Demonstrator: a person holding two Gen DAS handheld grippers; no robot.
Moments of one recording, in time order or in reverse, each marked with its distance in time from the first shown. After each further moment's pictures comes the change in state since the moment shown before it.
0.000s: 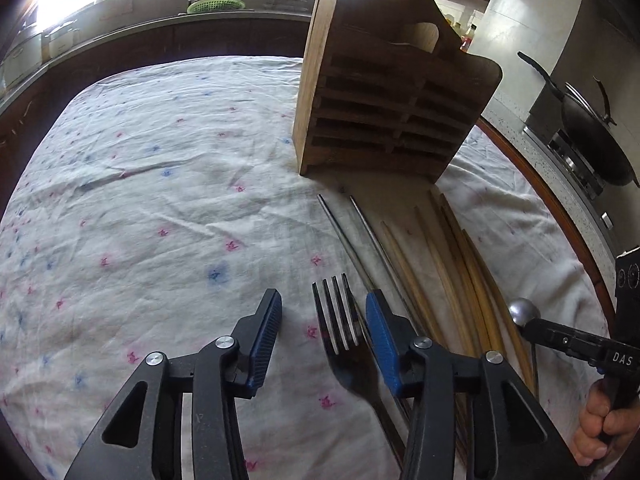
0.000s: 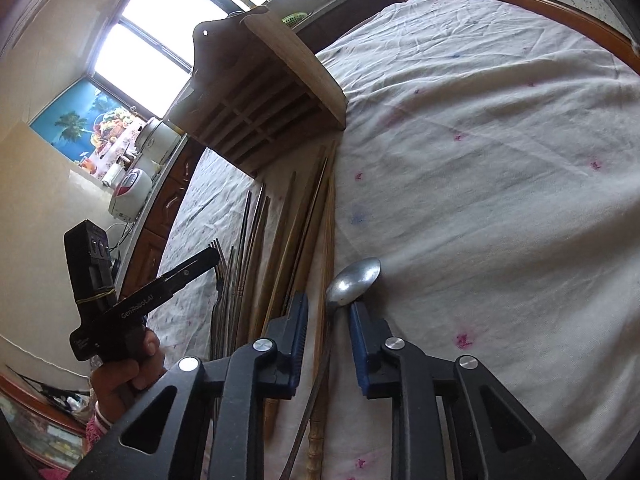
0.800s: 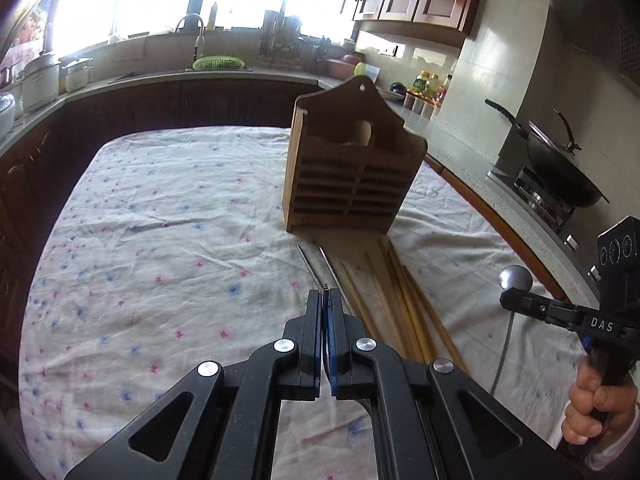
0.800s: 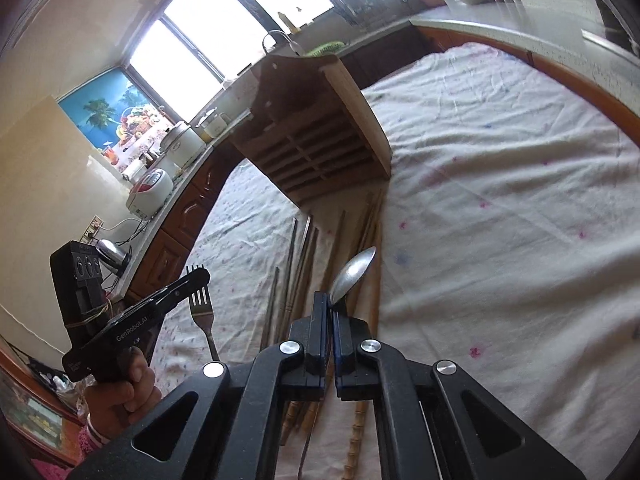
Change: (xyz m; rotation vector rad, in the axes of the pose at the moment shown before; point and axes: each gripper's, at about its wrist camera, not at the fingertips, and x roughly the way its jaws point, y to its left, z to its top) left arm -0.124 -0.018 -0.030 -0.005 -0.209 -0.029; right arm -0.043 0.048 0.007 -0.148 -0.123 0.016
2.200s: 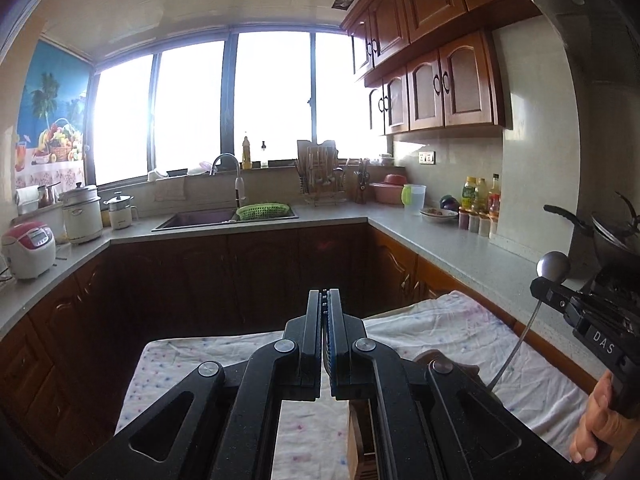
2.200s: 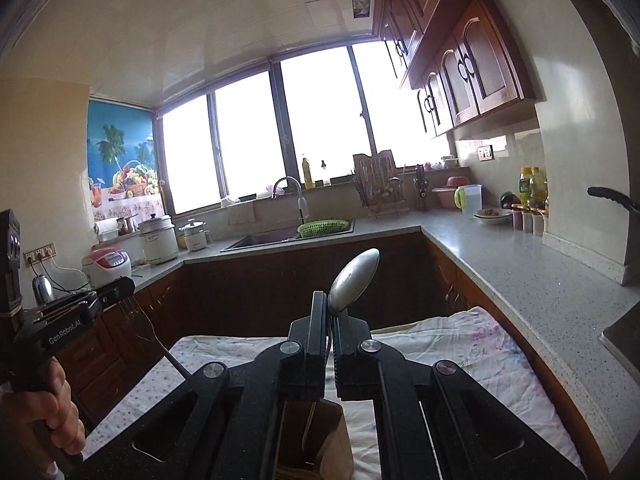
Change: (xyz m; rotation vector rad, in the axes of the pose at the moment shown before) left arm 0.064 -0.035 0.135 0.152 -0.412 0.252; right arm 0.018 0.058 0.187 -0.354 -0.571 -0.177
